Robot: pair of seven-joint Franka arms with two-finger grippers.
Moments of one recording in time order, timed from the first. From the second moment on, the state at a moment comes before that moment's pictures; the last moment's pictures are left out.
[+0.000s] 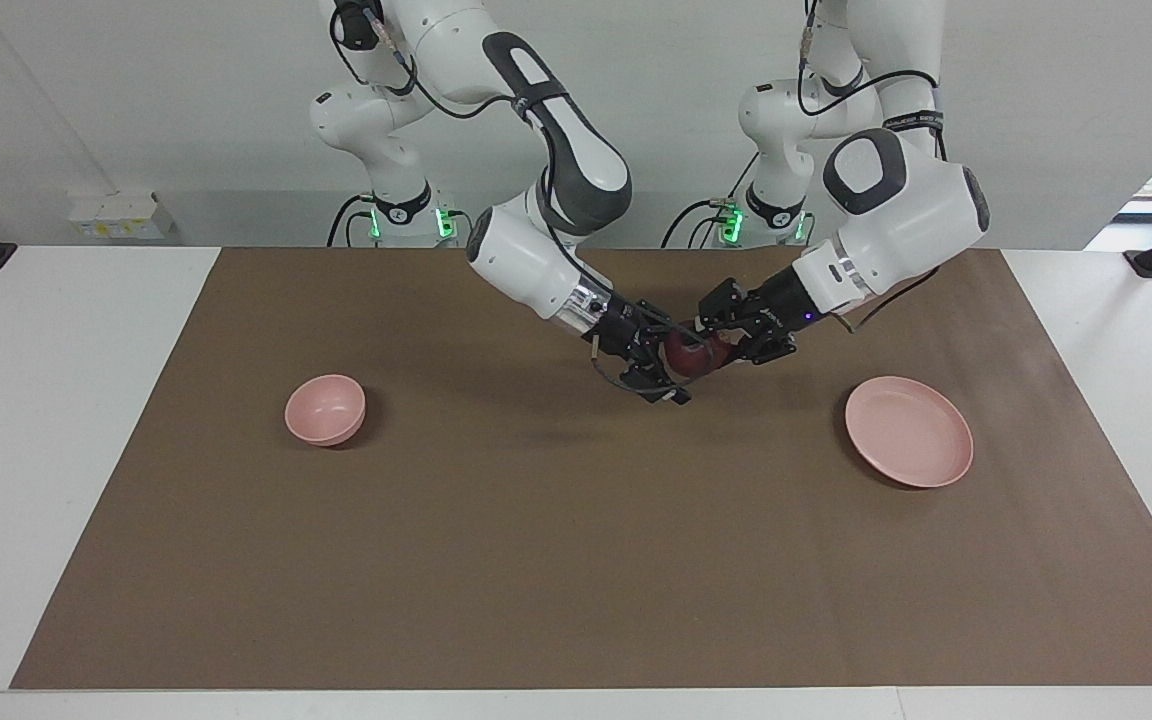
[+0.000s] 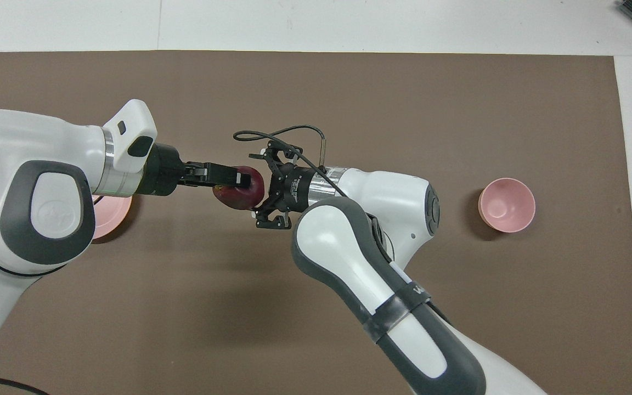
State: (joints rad) left arm 0.02 0.08 -0.31 -1.91 -0.82 2.07 0.28; right arm 0.69 0.37 -0.07 -1.77 1.36 2.58 1.22
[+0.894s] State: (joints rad) left arm -0.01 0.08 -0.31 -1.91 -0.80 2.11 0.22; right arm 0.70 0.33 -0.07 -1.76 1.36 2.57 1.22
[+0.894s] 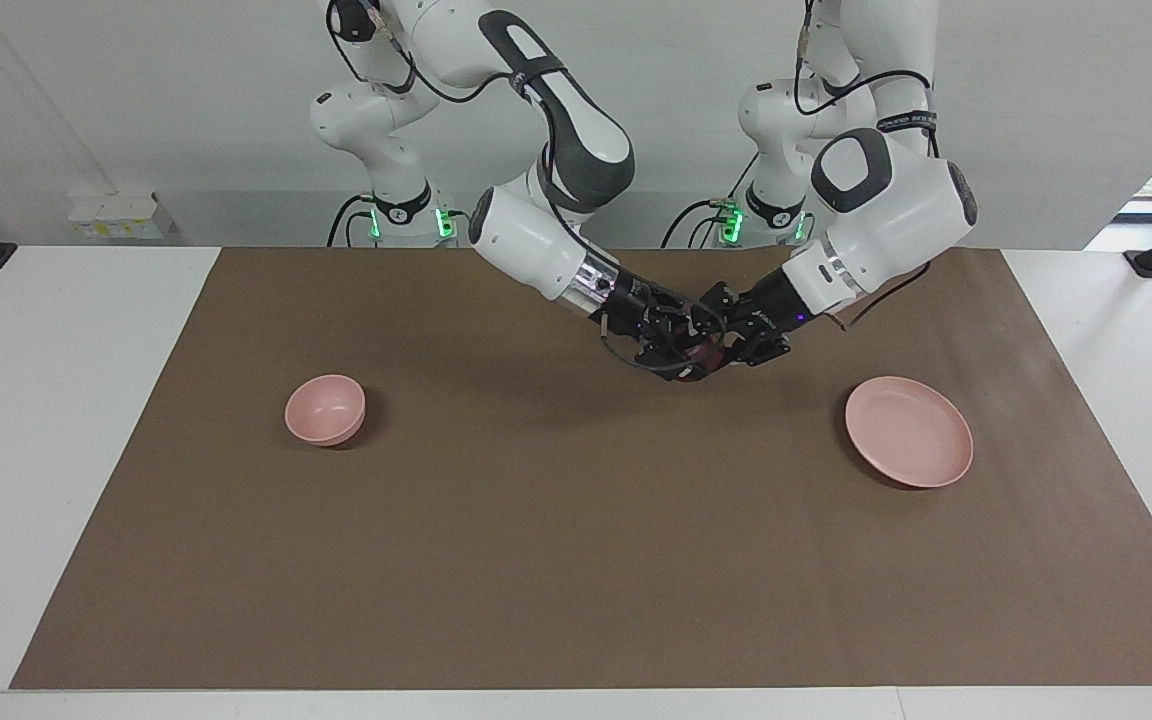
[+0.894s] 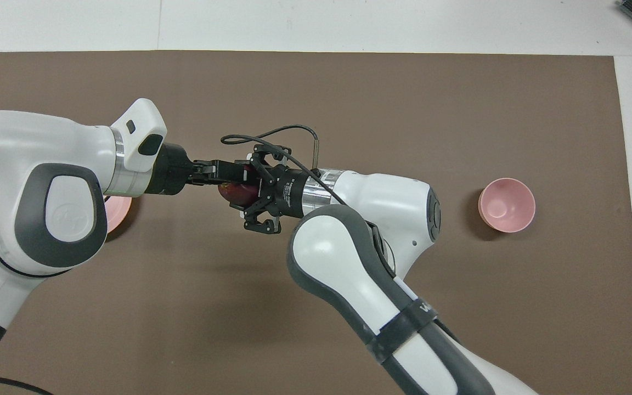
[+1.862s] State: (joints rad) left arm -0.02 0.08 -0.31 -1.91 -0.80 2.10 0.18; right arm 0.70 0.33 -0.07 -1.76 1.36 2.57 1.22
